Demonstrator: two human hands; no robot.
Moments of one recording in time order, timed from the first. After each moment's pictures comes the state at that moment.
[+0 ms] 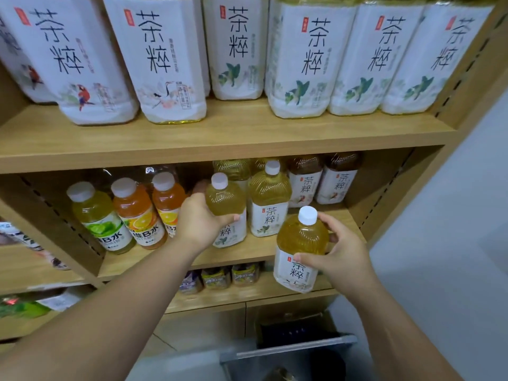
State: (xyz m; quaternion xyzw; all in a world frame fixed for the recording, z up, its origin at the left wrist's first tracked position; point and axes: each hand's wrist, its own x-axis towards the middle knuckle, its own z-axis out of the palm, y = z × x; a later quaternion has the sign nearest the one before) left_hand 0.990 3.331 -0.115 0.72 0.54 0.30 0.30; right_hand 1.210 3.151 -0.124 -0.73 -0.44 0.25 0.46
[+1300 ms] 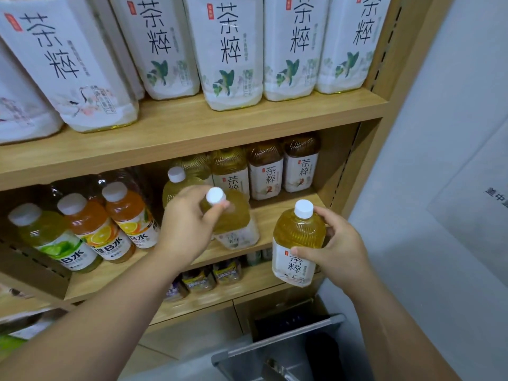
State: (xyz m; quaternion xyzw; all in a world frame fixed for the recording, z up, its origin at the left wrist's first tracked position) left_hand 1.032 3.278 -0.082 0.83 0.40 0.33 0.20; right_hand 1.252 3.109 -0.144 -0.73 -0.40 0.24 0.50
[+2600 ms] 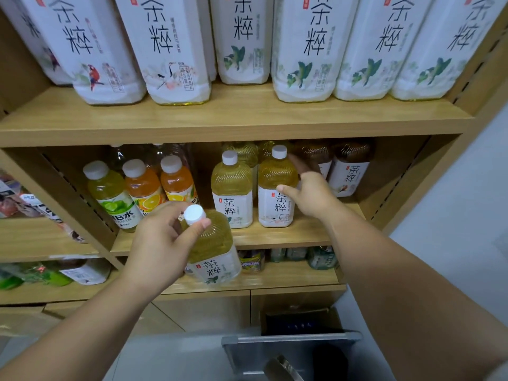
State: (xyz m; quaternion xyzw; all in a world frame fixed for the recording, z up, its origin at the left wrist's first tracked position) left_hand 0.925 3.232 -0.080 0.75 0.50 0.38 0.22; right_hand 1.231 3.267 -0.102 -0.71 -0.58 0.22 0.33
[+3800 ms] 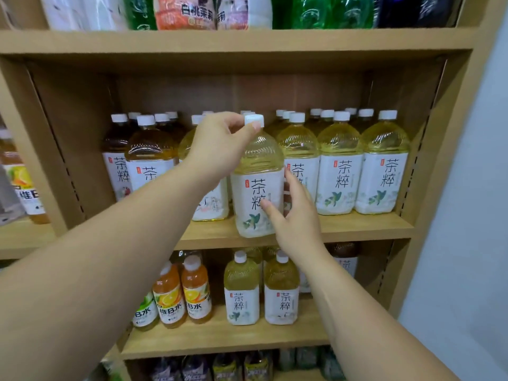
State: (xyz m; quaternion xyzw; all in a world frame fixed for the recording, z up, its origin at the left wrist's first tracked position) left_hand 1.018 3.295 0.199 0.75 0.34 0.52 0.21; right_hand 1.155 3.236 0.070 -0.57 -0.57 0.07 0.59
